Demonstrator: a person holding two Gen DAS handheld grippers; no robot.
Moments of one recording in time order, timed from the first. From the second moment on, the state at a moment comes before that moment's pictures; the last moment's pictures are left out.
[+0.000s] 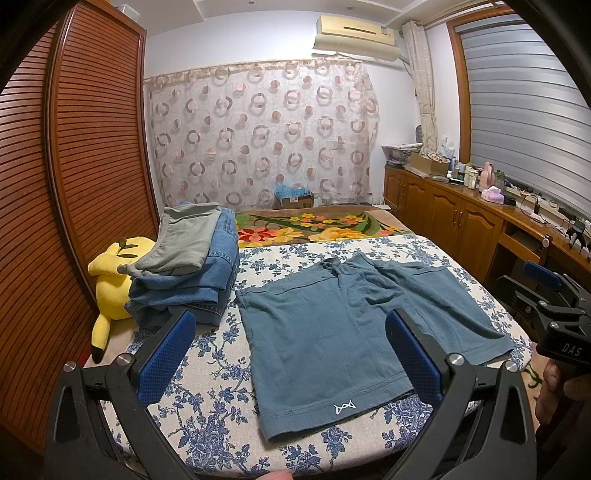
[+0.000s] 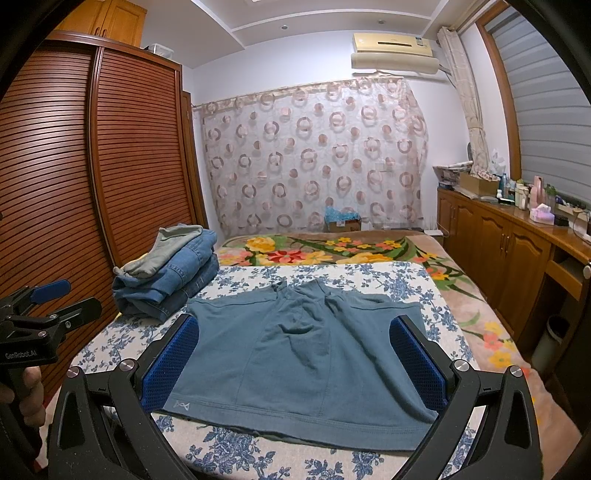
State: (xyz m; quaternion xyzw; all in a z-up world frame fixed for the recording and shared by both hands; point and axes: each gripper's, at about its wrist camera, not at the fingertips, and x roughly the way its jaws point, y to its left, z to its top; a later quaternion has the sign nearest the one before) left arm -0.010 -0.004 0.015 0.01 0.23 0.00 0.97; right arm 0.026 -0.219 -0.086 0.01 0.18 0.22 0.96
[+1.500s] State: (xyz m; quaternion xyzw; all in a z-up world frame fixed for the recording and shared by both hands) left arm 0.032 -0.001 -0.029 0.01 0.31 -0.04 0.95; right arm 0.044 -0.219 -0.089 -0.01 0.22 0.20 0.95
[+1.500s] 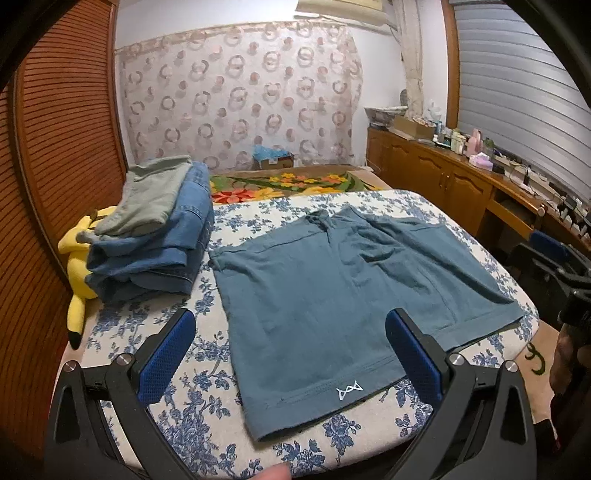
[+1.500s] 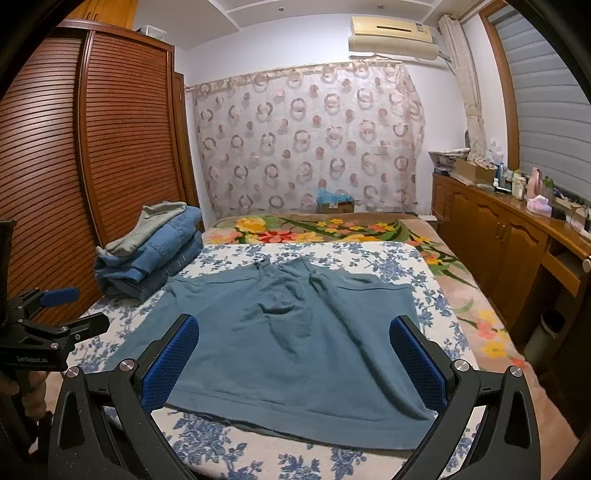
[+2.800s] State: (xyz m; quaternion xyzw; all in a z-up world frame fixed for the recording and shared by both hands) left arm 0.157 -0.021 -0.071 0.05 0.39 -0.10 0.92; right arm 0.140 -0.219 -0.089 -0.04 0.30 0.18 0.94
